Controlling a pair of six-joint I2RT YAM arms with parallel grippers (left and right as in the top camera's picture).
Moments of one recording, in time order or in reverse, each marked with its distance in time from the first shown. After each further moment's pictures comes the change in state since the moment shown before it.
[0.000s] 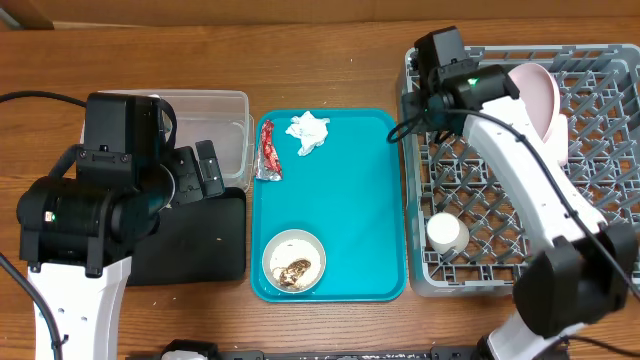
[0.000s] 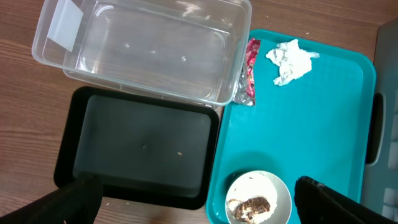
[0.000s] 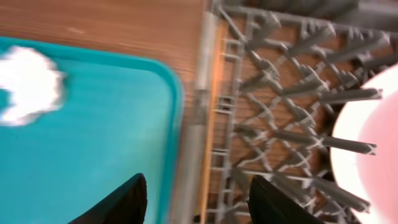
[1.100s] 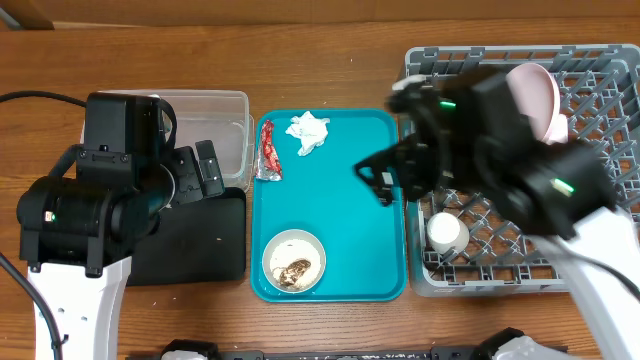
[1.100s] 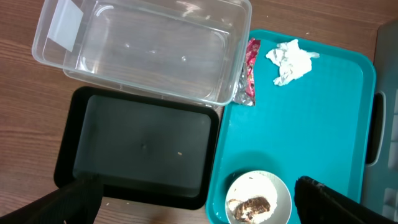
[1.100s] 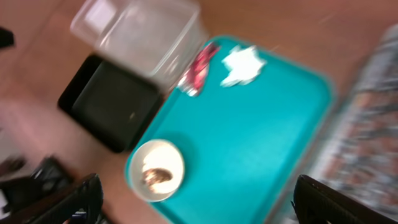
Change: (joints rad) left arm 0.000 0.000 0.000 0.001 0.000 0.000; right arm 0.158 -0.473 0.035 -0.220 -0.398 -0.061
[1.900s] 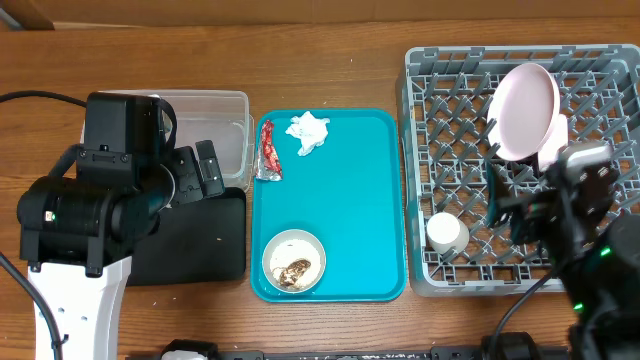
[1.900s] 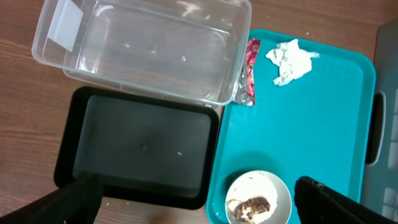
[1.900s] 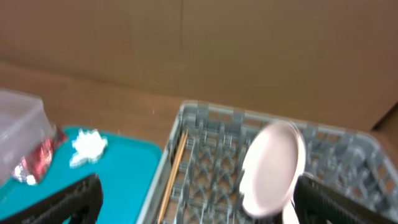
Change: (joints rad) left arm 0.000 0.000 0.000 0.000 0.000 0.000; right arm -0.388 -0.708 -0.706 0.531 0.212 -0.195
